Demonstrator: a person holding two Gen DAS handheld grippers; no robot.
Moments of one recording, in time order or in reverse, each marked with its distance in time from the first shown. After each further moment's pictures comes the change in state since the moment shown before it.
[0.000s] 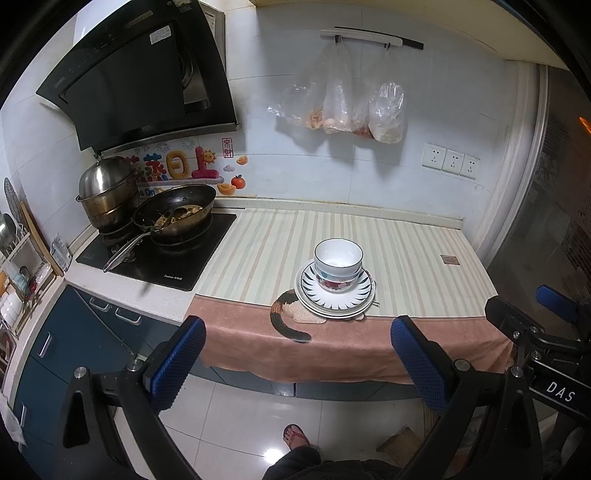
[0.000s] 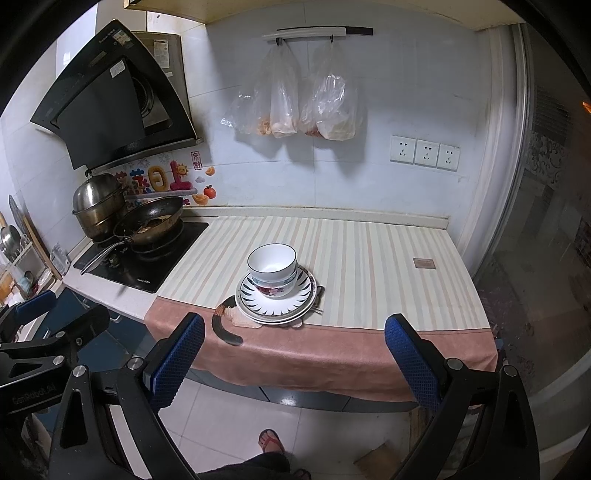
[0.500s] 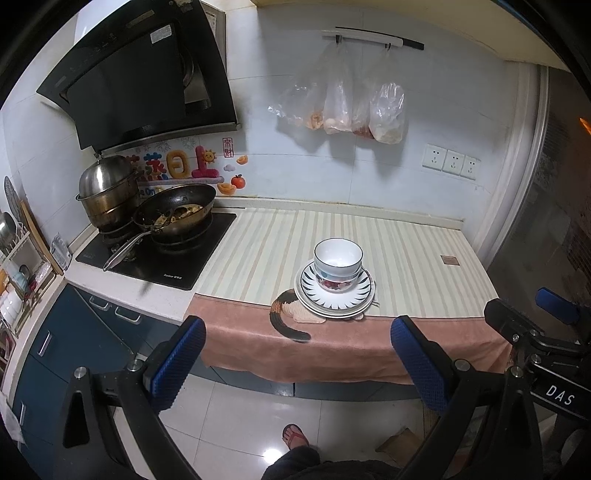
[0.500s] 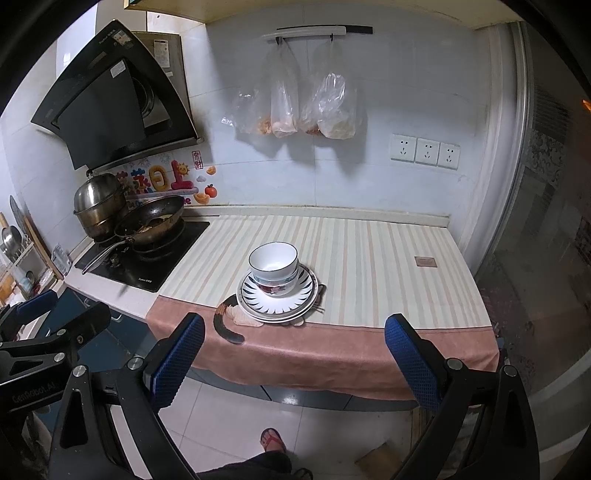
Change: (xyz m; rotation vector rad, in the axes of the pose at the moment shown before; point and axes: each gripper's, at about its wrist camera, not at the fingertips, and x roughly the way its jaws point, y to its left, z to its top) left arm 0.000 0.002 0.000 0.004 -0.001 -0.004; right arm -0.003 0.003 -0.002 0.006 0.003 0.003
